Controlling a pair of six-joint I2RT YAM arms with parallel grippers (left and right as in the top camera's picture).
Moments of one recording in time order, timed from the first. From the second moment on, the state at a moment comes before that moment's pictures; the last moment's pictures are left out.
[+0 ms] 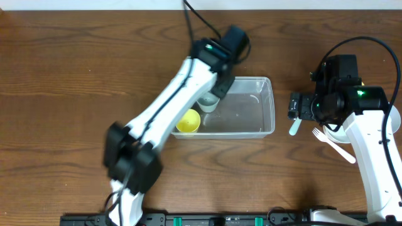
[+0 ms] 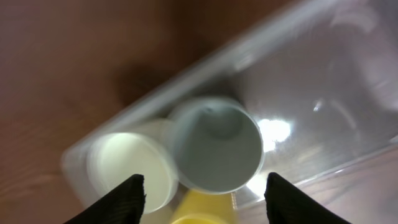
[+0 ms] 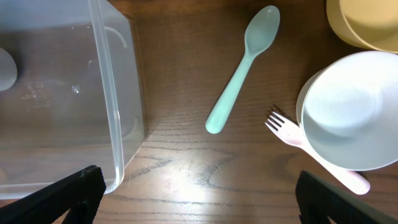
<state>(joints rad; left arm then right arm) -0.63 2.00 1.98 -1.25 -0.19 -0.06 0.02 1.39 1.23 -1.11 -0.03 0.18</state>
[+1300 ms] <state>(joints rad) -0.02 1.64 1.66 -1.28 0.09 -0.25 -0.28 1.94 1.33 -1.08 0.08 0.15</state>
